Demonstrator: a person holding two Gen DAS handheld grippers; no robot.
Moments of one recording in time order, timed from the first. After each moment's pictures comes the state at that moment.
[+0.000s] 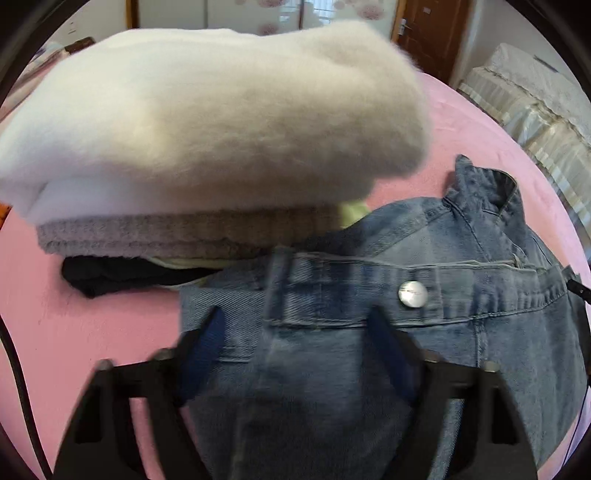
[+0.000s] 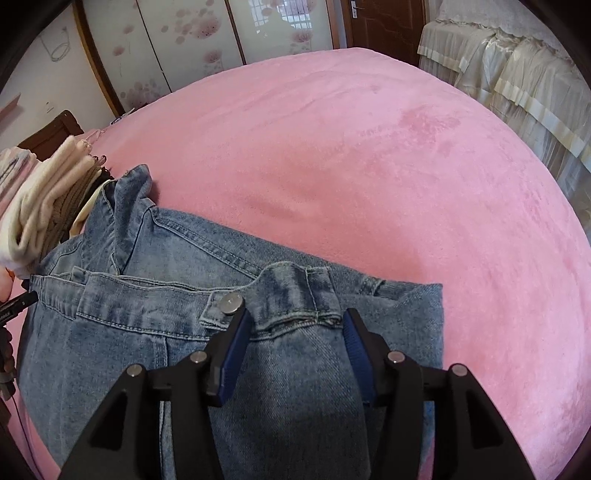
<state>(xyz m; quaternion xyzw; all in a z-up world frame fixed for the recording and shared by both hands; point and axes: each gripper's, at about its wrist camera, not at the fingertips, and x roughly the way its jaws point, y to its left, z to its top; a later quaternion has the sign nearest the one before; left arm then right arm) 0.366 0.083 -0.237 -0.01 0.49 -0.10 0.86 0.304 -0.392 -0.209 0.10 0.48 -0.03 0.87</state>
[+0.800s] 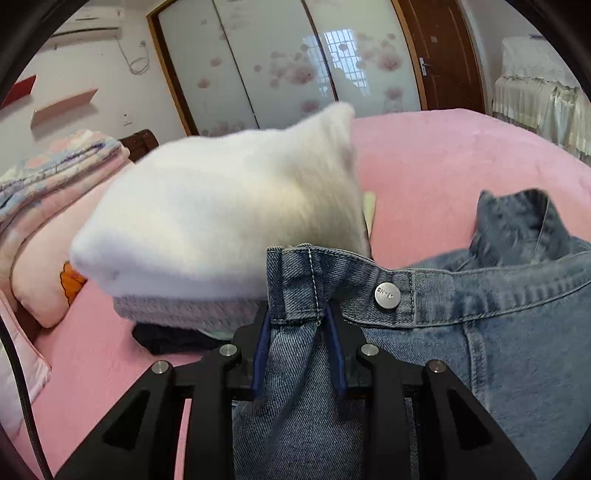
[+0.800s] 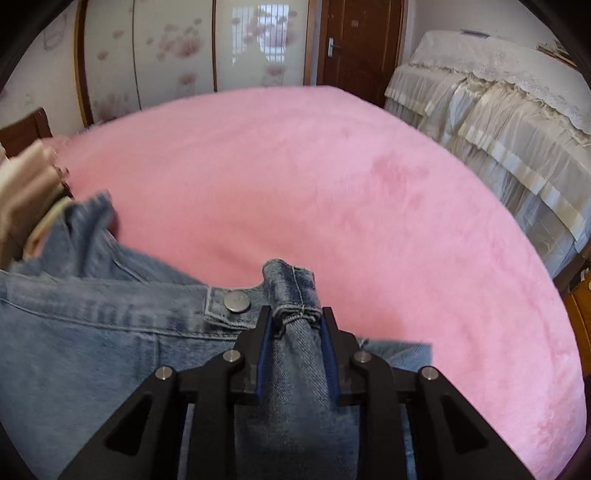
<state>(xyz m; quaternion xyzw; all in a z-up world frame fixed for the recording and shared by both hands) 0.350 0.021 -0.223 0.11 0.33 0.06 0.93 0.328 -0.374 -0.213 0.03 0.42 -0.13 0.90</state>
